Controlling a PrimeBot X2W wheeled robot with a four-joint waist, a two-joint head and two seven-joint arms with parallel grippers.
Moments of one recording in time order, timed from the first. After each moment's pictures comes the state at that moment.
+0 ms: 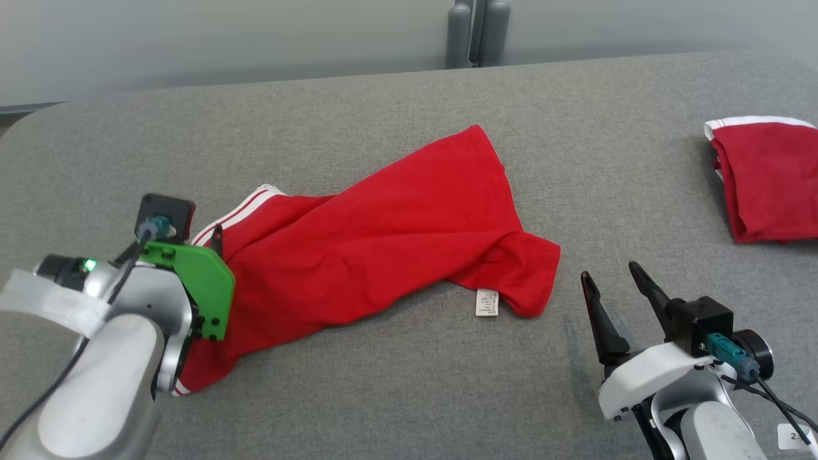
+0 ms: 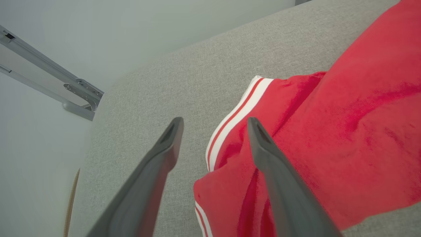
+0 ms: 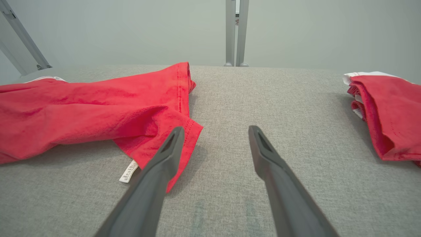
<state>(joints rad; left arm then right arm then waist) -0.46 0.43 -0.49 0.25 -0.33 0.16 0.41 -0.08 -0.06 0.05 0.13 0.09 0.13 -0.08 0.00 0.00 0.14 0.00</state>
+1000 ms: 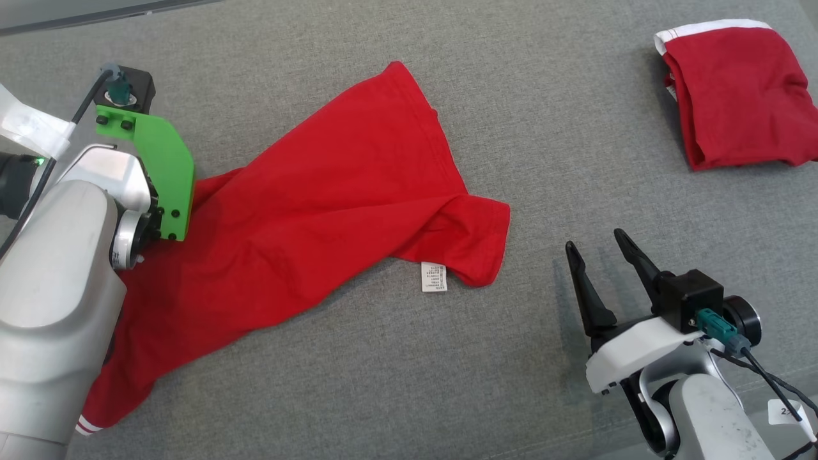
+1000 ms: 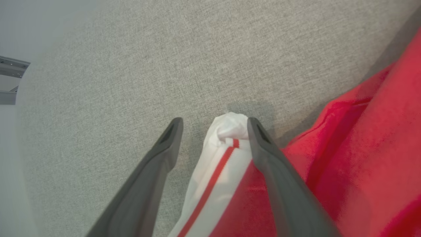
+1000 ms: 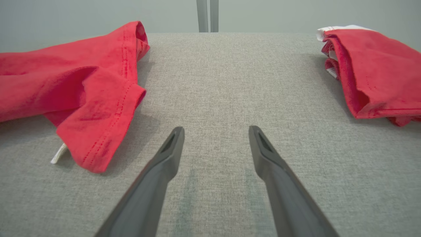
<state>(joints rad) -0.85 0.42 -0.51 0.50 -0.40 0.06 0.81 -0.15 -0.07 0.10 0.13 0.09 0.13 -0.10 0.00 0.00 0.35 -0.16</state>
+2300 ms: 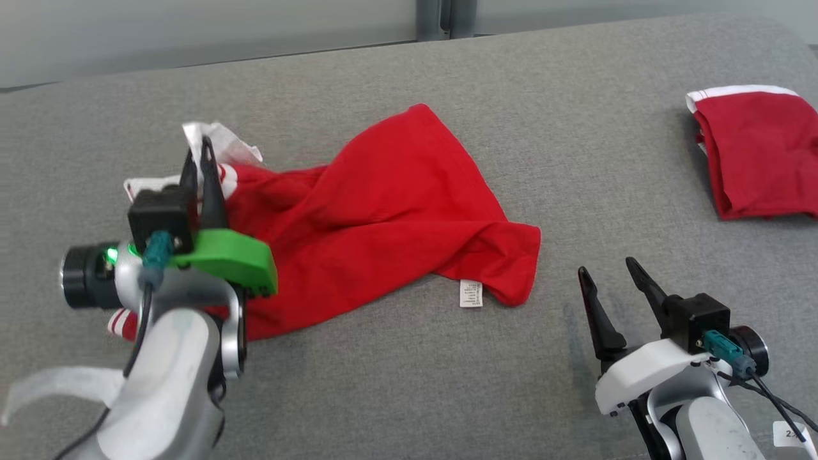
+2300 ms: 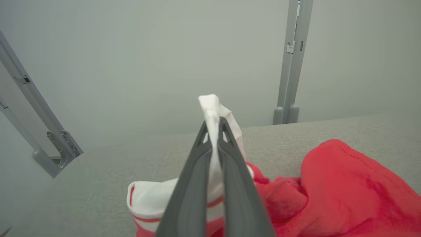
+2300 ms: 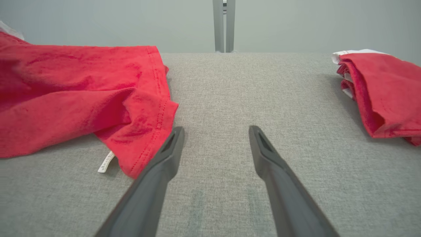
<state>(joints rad) -0.52 0.28 -0.43 0.19 -0.34 0.38 -0.02 -0.11 -0.06 0.06 0.16 0.09 0.13 -0.11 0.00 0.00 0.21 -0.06</state>
